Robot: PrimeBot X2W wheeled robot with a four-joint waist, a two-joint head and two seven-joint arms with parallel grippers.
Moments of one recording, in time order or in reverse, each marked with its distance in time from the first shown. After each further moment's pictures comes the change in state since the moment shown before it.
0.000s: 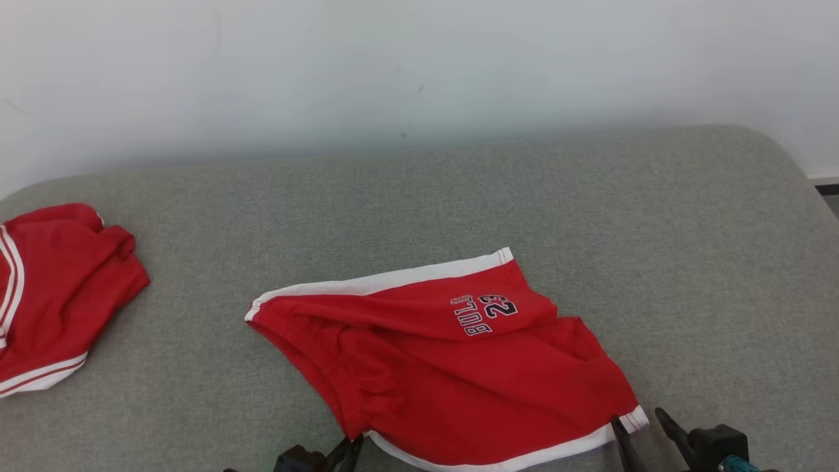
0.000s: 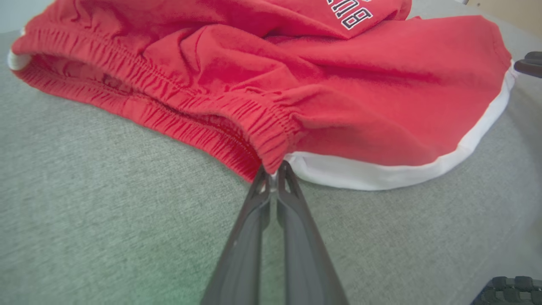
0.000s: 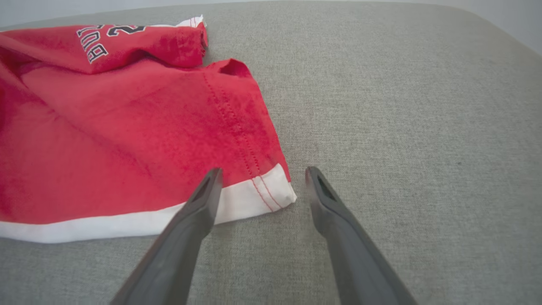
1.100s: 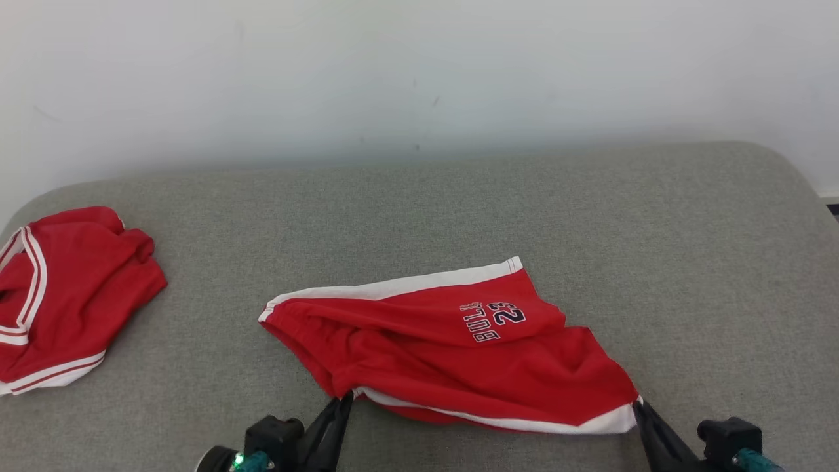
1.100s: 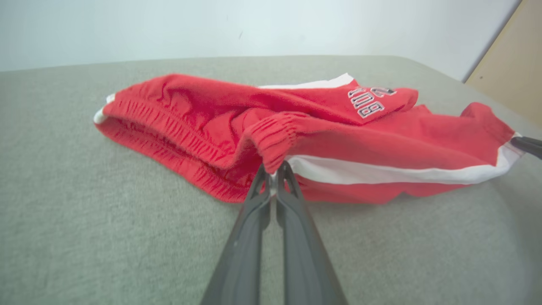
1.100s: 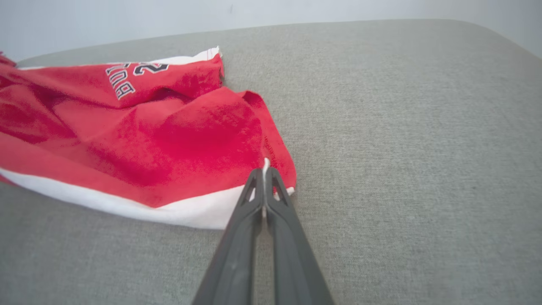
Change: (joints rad) left arm 0.005 -0.016 0.081 -0.102 -0.076 -0.001 0.000; right arm 0.003 -0.013 0.021 -0.031 0.067 0.000 0.017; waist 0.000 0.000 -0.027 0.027
